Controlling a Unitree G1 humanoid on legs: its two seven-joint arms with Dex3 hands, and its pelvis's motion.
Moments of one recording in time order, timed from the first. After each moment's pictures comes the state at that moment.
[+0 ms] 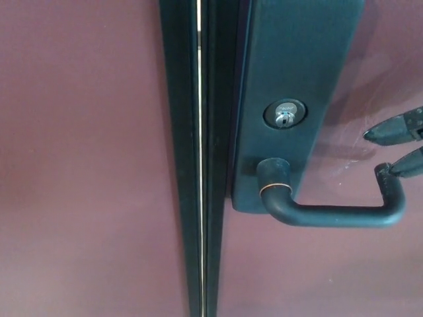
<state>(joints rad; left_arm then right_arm) -0.10 0.59 0.01 1.34 0.19 -0.17 -0.19 -0.04 -1.11 -0.42 -0.78 0.60 0.52 0.56</state>
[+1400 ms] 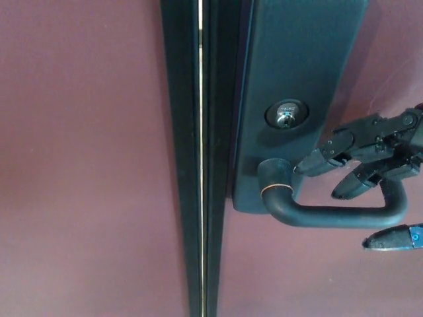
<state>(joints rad) -0.09 0.59 0.01 1.34 0.19 -0.17 -0.19 -0.42 -1.13 0.03 -0.78 0.47 0.75 0.59</state>
